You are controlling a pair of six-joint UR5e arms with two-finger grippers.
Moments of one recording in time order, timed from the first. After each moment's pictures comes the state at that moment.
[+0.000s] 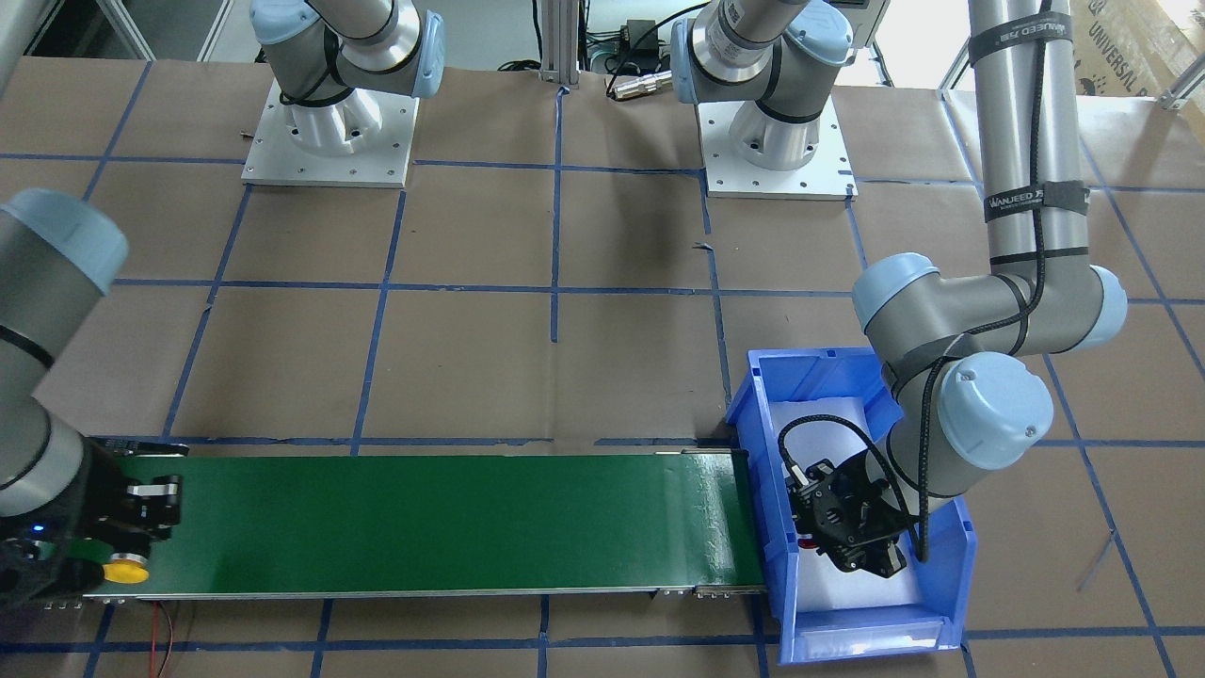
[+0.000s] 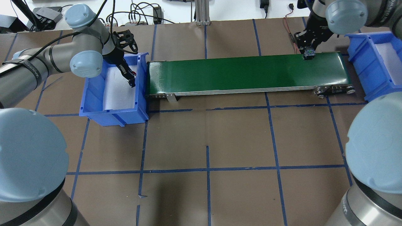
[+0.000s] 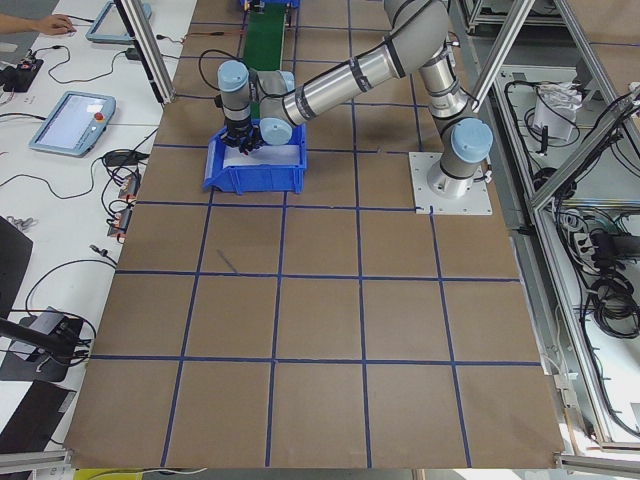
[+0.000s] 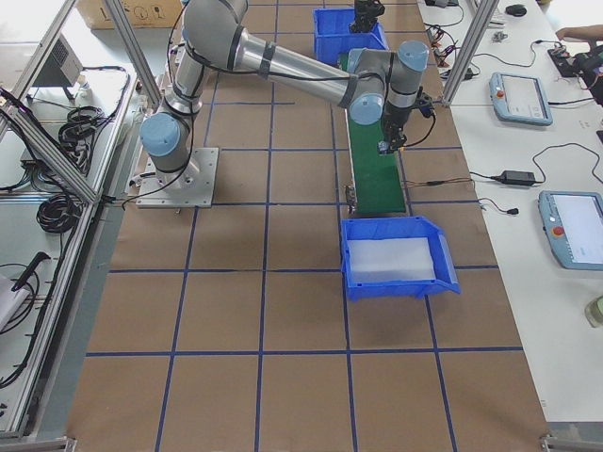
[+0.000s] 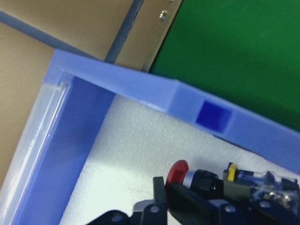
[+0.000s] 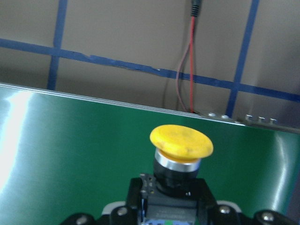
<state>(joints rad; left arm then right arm) -1.44 -2.12 -1.55 -0.95 1.47 1.22 1.37 -1.06 1.34 -1.89 -1.64 -0.38</state>
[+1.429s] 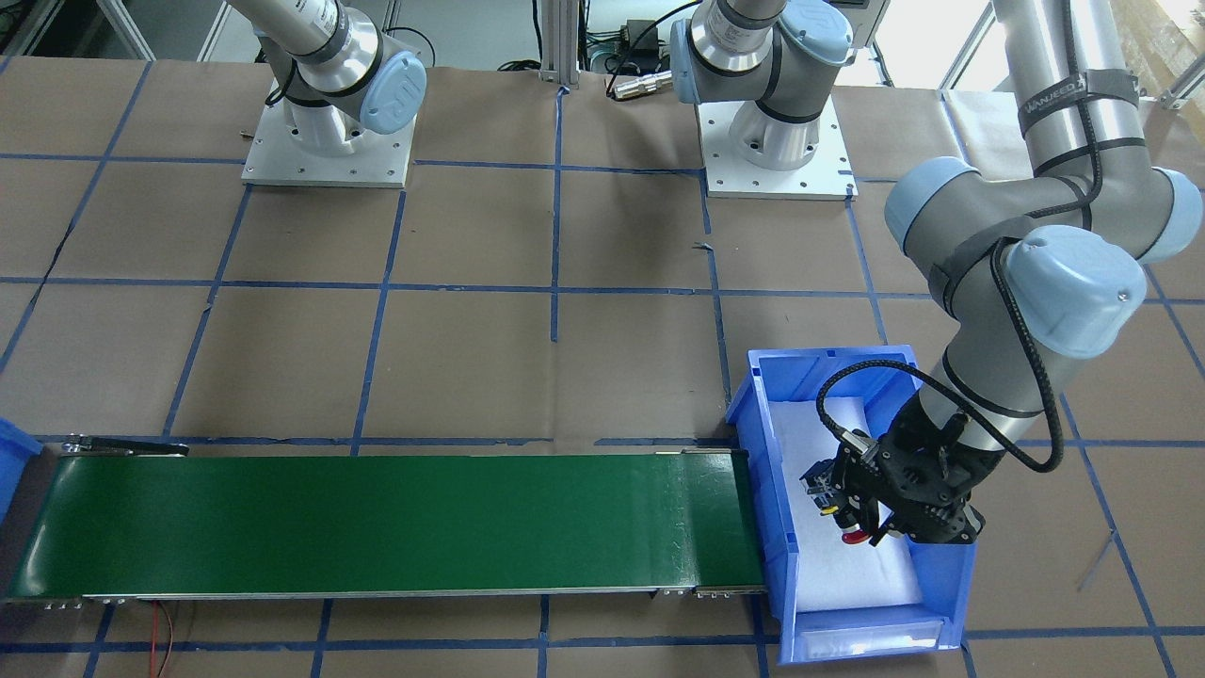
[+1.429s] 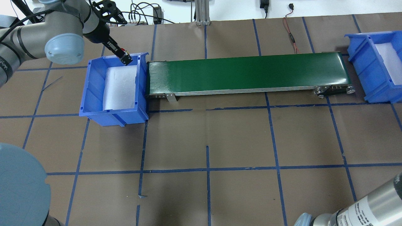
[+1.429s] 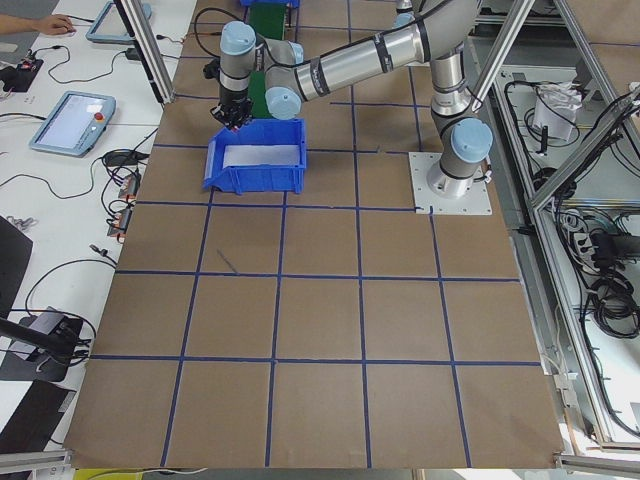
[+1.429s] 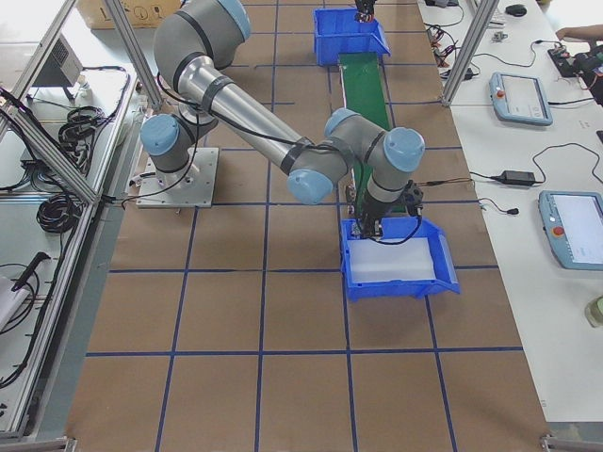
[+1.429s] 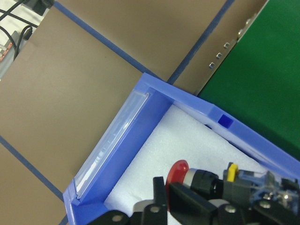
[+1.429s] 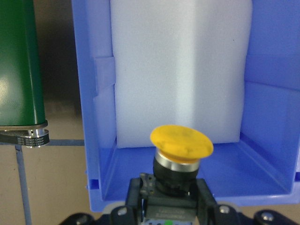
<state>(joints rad) -1.45 -1.98 -1.51 -0.96 1.47 0.90 0.91 -1.09 1.31 -1.74 -1.65 -0.69</state>
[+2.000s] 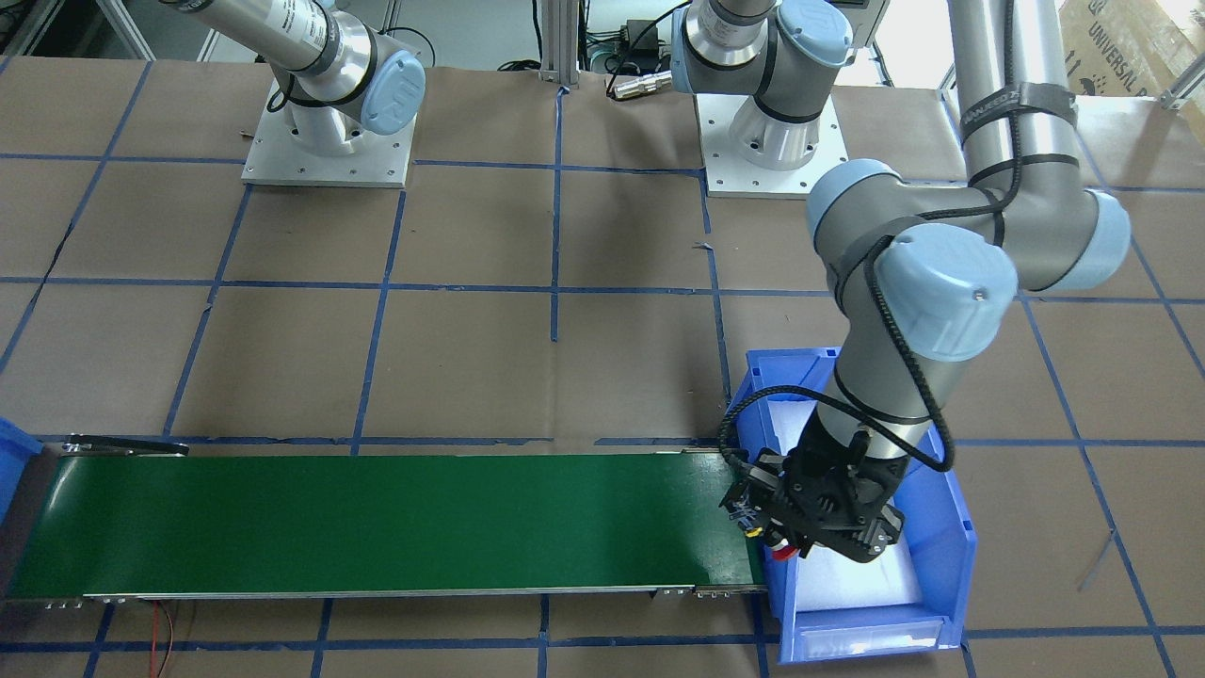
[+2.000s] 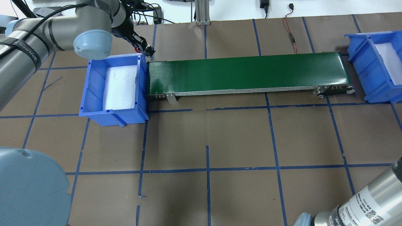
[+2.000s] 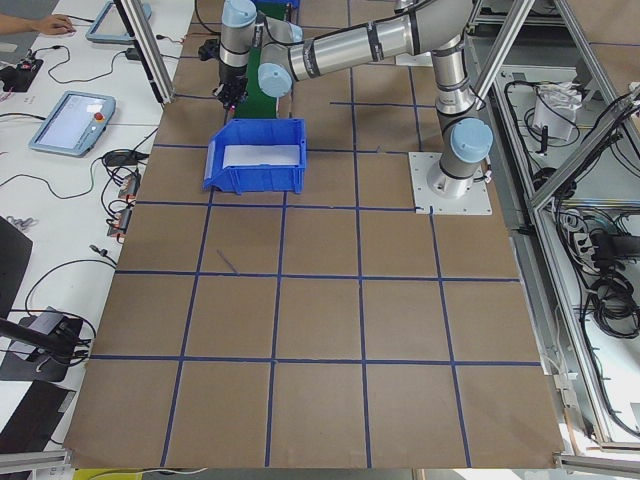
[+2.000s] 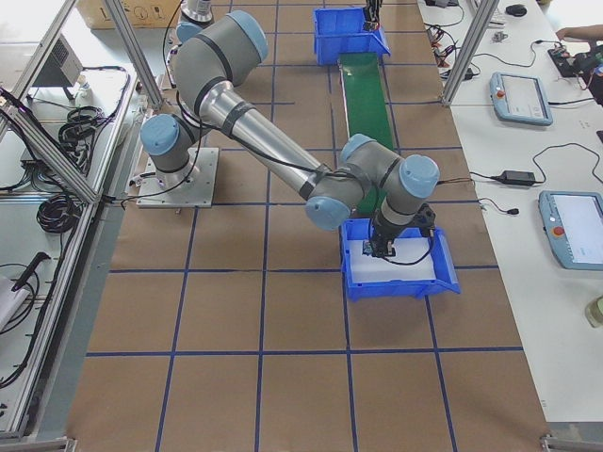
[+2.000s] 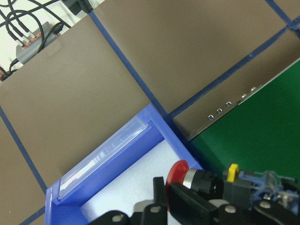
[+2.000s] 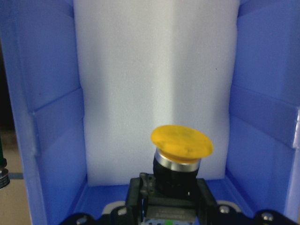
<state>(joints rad) -1.59 -2.03 -1.45 -0.95 1.57 0.54 0.91 -0.96 1.20 -1.77 -1.65 -0.70</state>
